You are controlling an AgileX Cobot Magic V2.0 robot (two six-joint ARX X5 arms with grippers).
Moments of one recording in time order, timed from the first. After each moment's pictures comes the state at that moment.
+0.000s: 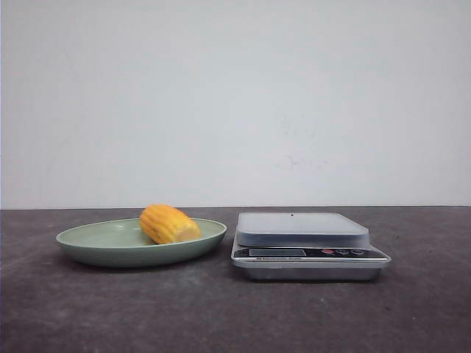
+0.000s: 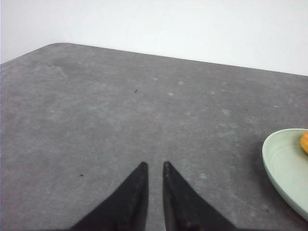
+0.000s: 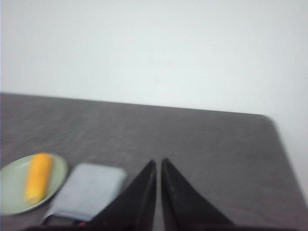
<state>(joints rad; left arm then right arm) 0.01 0.00 0.03 -0.16 -0.15 -0.11 0.47 0.48 1.42 -1.11 0.32 0.11</state>
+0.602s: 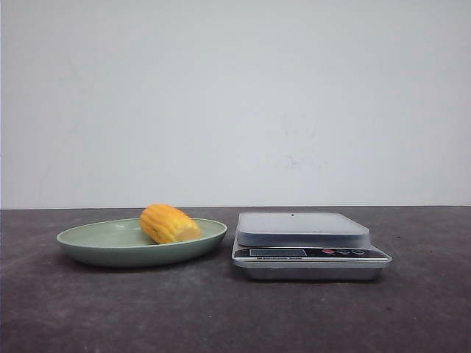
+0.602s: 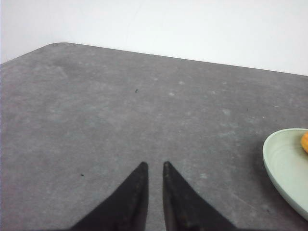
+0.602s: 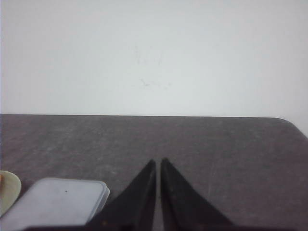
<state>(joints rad) 0.01 0.00 0.03 -0.16 -0.15 -0.11 0.09 0.08 0.28 -0.16 -0.05 0.08</state>
